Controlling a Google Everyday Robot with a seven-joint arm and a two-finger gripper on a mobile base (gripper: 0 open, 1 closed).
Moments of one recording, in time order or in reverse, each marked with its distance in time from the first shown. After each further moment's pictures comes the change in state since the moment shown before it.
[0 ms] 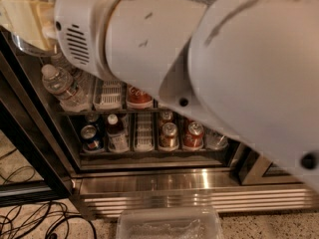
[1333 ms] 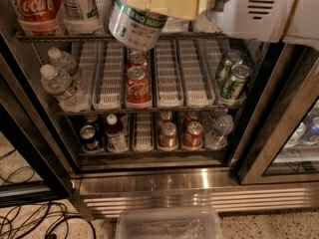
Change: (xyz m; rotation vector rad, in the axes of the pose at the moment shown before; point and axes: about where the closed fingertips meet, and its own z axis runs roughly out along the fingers) arm -0.017 -0.082 -0.101 -0.141 0.126 0.159
